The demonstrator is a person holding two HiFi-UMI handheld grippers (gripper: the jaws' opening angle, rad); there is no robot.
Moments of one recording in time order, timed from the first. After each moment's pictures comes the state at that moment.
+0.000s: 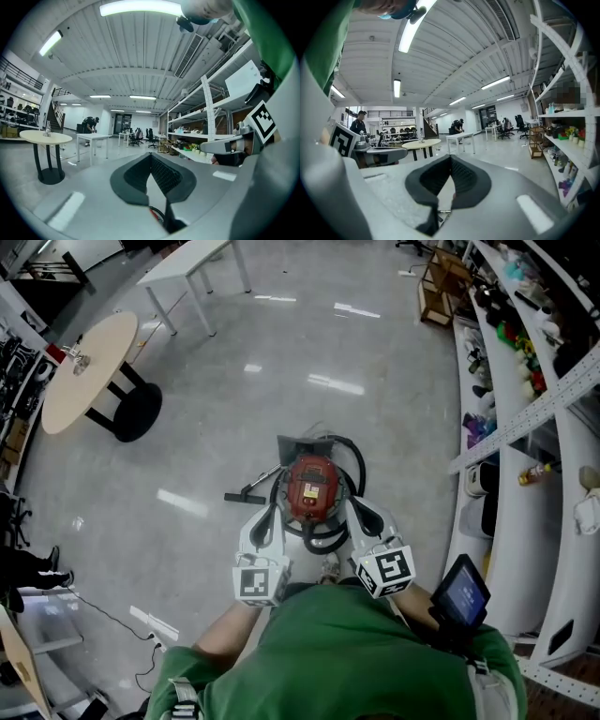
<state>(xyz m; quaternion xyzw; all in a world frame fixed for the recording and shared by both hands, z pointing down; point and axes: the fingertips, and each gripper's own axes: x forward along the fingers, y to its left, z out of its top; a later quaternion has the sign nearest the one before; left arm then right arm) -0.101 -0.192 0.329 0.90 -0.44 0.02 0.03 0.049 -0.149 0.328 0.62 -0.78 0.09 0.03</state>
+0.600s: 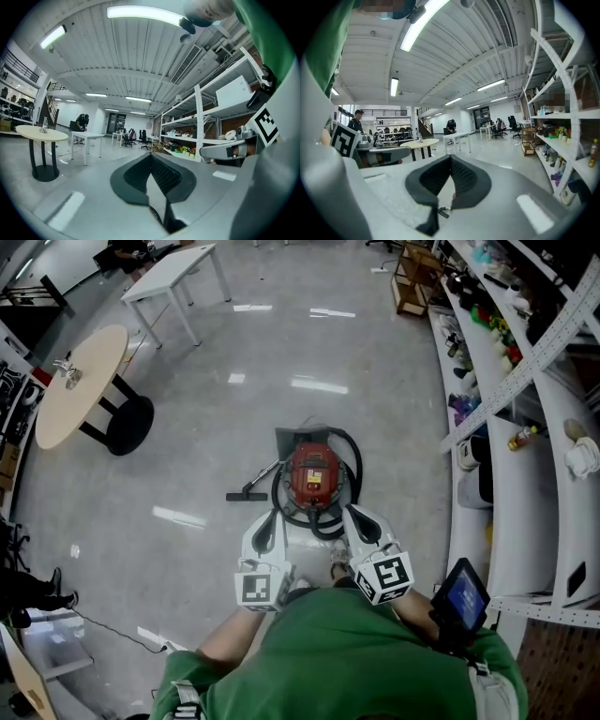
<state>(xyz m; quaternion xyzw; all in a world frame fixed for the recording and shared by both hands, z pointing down) -0.167 -0.130 0.318 0.92 -0.39 0.01 0.05 -0.032 -0.070 0.320 0.65 -0.75 0.10 0.03</state>
